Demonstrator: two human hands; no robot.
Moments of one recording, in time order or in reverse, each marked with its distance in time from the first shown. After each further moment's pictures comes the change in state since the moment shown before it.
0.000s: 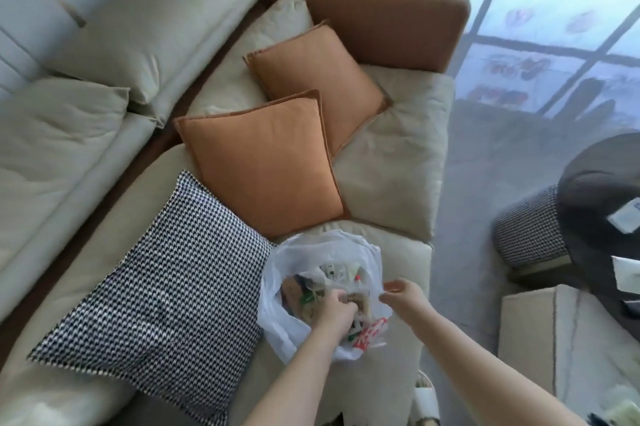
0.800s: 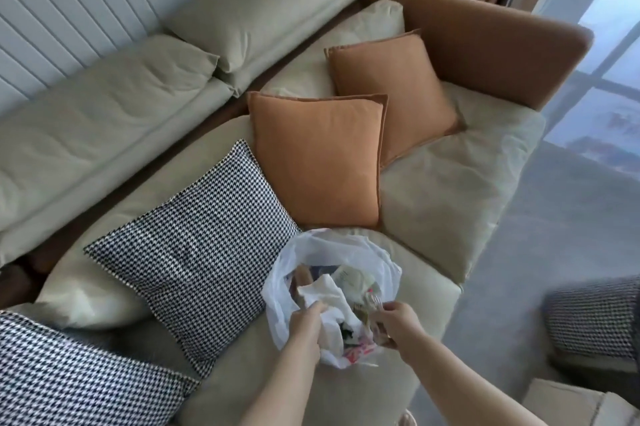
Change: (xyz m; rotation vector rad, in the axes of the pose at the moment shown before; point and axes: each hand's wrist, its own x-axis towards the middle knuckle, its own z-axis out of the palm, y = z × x) left_hand -0.006 -0.024 0.006 -0.808 0.330 -0.414; right_hand 0.028 -0.002 0.005 0.029 -0.239 0.022
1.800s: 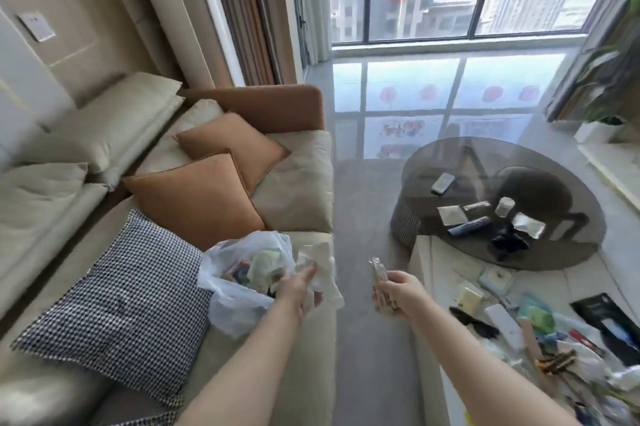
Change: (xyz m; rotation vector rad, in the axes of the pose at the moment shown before) left_hand -0.218 -0.160 -0.055 0.206 -0.666 0.406; right_hand -0.308 0.242 -0.034 0.658 0.366 -0.315
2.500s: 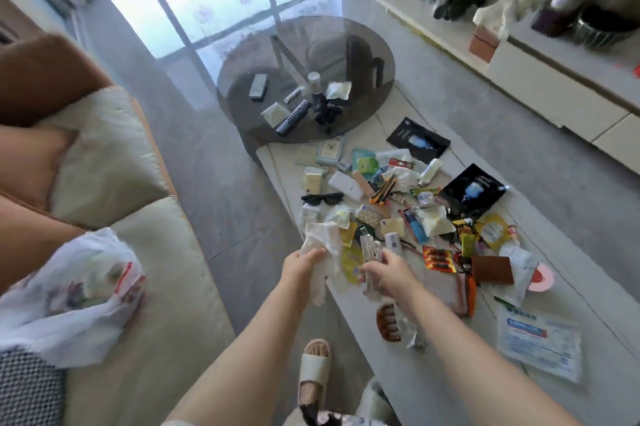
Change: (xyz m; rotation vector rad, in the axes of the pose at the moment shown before) left_hand -0.061 -0.285 0.211 0.625 -0.333 -0.146; right_hand -0.122 0.222 -0.250 0.296 0.332 0.149
